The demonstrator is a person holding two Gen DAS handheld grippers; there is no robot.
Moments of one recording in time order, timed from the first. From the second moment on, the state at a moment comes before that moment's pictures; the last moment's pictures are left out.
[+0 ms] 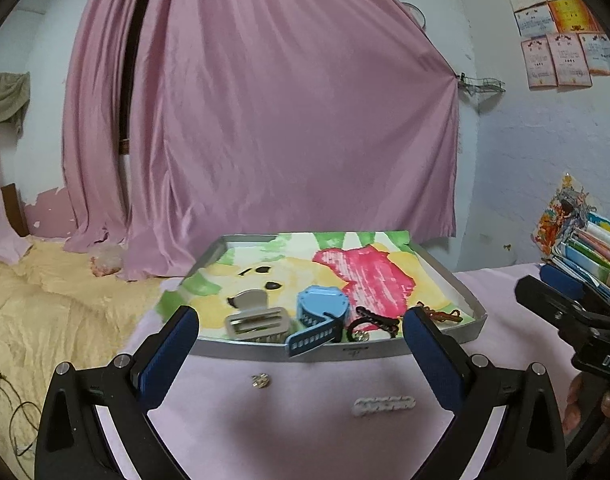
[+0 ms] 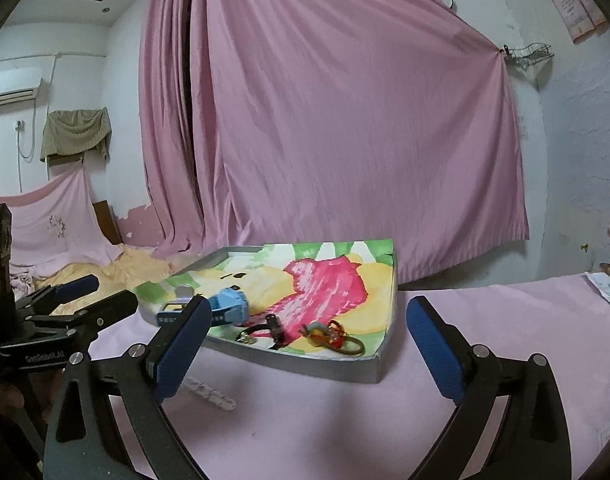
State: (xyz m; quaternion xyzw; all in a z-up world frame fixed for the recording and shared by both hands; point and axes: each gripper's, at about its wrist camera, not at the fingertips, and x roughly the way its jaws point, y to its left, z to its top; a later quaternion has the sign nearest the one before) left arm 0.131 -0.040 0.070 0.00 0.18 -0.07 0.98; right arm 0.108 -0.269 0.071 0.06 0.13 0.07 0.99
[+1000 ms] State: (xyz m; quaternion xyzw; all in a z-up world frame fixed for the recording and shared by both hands) left arm 0.106 0.035 0.032 -0.04 0.26 -0.05 0.96; right arm 0.093 -0.214 0.048 0.02 0.22 0.09 0.97
